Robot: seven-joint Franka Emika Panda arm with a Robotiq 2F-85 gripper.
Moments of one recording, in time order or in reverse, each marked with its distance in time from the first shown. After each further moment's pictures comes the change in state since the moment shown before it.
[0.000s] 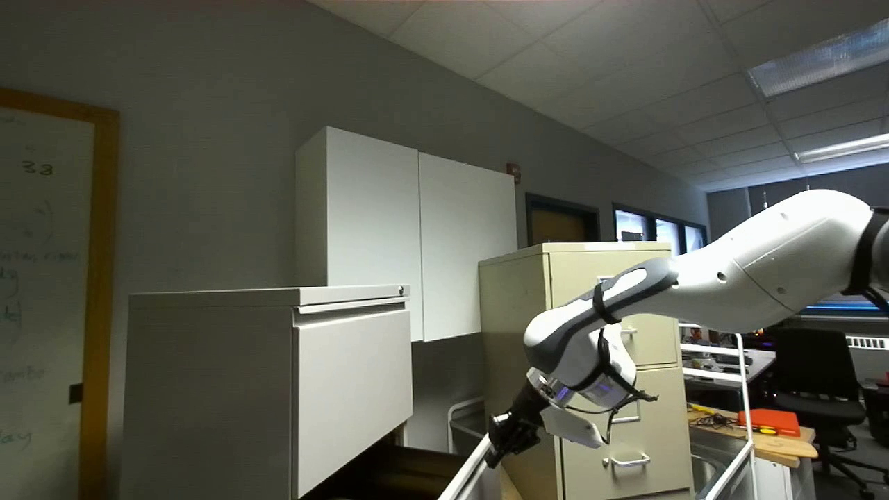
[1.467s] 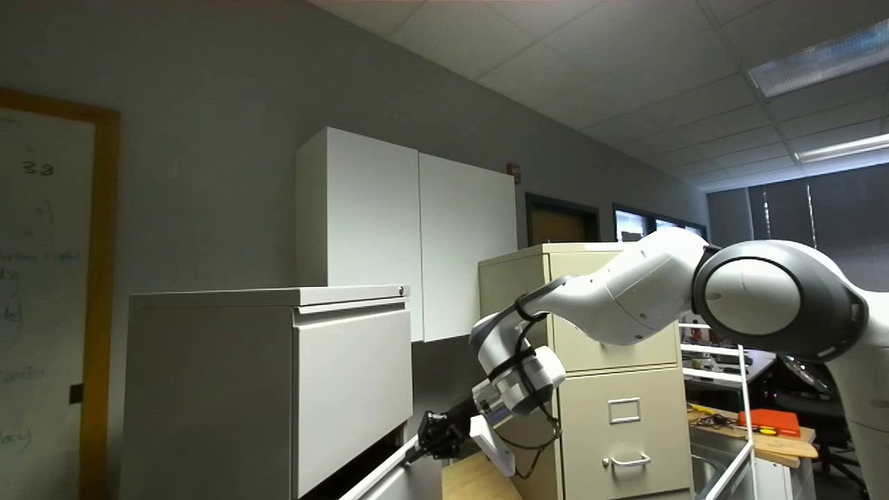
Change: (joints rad) arm -0.115 0.414 0.185 0.383 0.781 -0.164 -0.437
